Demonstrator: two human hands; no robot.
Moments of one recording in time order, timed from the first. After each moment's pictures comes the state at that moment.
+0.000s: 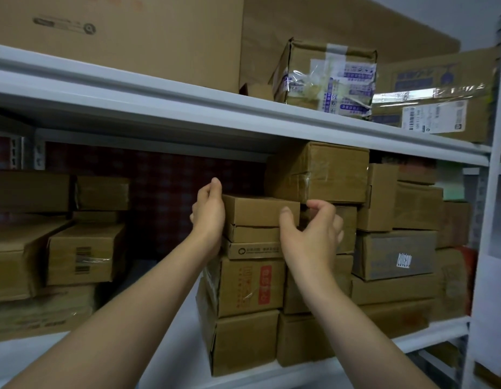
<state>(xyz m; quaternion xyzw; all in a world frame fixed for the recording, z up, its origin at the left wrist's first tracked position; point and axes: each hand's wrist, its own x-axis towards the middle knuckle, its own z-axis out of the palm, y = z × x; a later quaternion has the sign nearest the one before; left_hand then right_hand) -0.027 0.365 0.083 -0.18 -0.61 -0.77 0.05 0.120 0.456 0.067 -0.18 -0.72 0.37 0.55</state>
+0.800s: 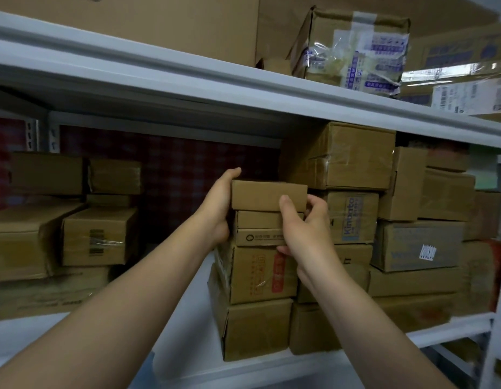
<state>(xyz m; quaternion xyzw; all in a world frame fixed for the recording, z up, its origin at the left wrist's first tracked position) -0.003 0.349 0.089 -0.22 -0.56 -0.78 -0.16 0.089 0.453 0.054 -0.12 -0.69 0.57 0.43</state>
